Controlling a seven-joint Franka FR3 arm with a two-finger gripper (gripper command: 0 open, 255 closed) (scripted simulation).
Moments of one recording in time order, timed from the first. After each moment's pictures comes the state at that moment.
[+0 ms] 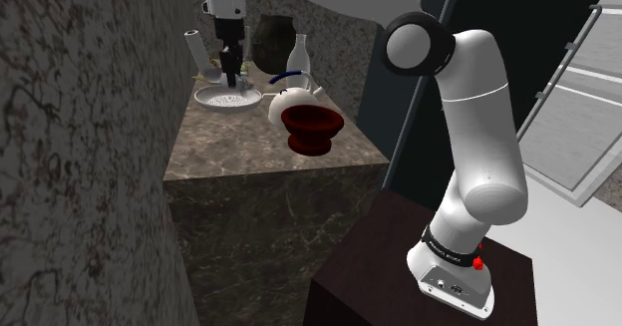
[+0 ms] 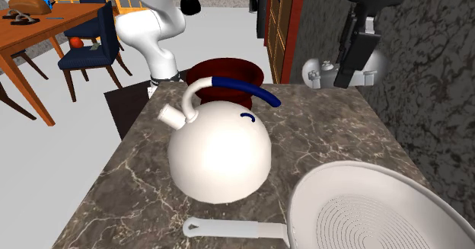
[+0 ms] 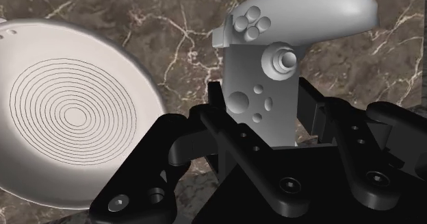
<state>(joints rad) 0.15 0.54 0.06 -0.99 -0.04 1.49 -0.42</state>
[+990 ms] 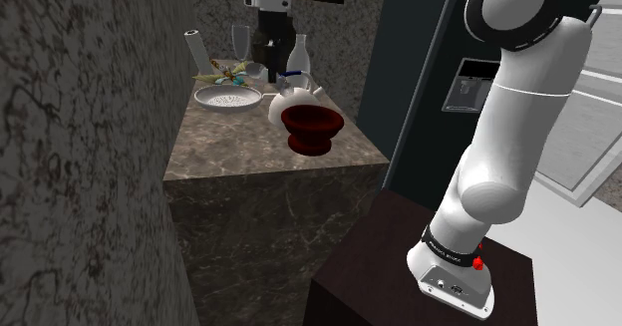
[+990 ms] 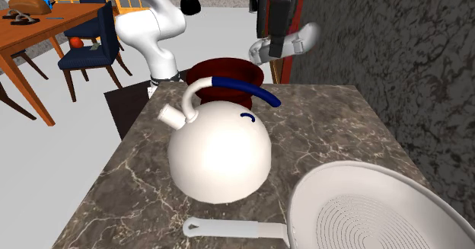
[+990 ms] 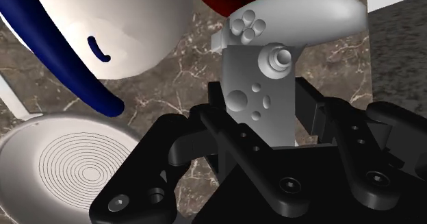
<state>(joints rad) 0.09 0.09 0.04 -1.57 -0.02 1.62 -0.49</state>
